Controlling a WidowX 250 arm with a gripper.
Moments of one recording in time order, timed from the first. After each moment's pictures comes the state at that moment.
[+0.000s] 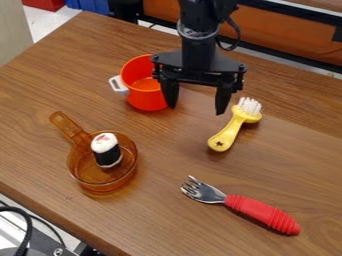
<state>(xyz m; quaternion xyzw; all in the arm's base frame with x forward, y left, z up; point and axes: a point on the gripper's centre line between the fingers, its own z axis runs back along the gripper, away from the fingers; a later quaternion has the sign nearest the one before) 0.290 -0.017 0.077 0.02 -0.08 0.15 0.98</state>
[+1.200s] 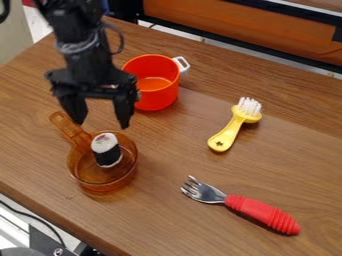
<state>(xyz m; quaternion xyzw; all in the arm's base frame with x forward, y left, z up) 0.215 0.067 0.072 -0.02 -0.07 0.17 0.98</state>
